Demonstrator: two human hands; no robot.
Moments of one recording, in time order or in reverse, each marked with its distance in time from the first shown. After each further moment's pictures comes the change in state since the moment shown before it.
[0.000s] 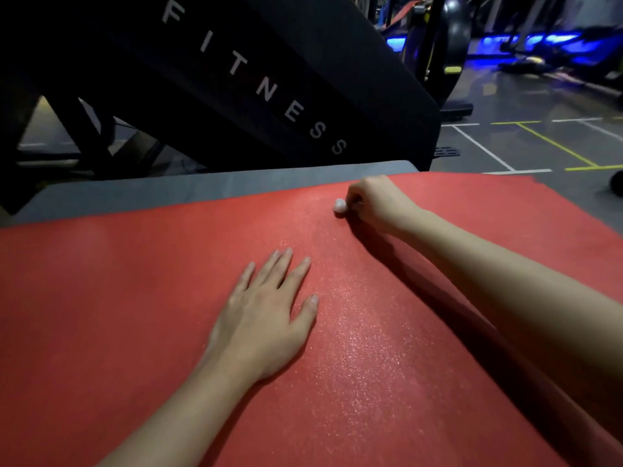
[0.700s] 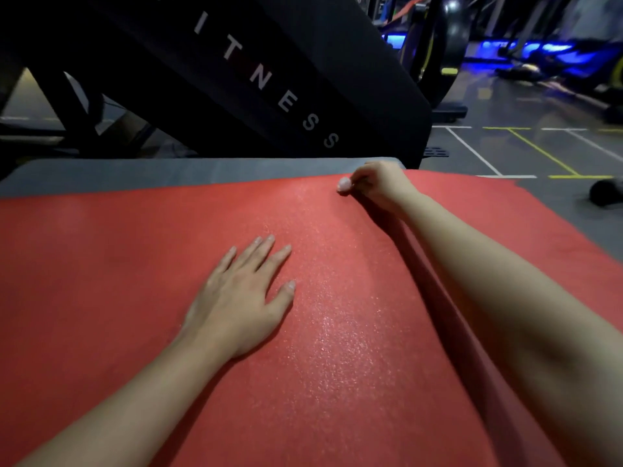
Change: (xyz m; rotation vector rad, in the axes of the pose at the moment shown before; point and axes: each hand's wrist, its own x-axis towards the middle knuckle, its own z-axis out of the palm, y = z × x) left_hand 0.003 -0.003 0.004 -0.004 0.017 0.005; right_hand 0.013 0.053 -0.006 0.109 0.079 -0.008
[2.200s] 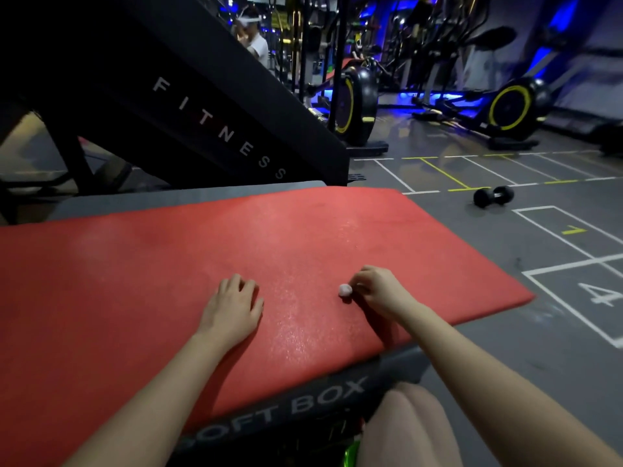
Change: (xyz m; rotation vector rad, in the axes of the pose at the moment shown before) left_hand -0.181 0.072 -0.033 -0.006 0.079 -0.025; right_hand -0.380 -0.118 -0.113 0.008 -0.127 0.175
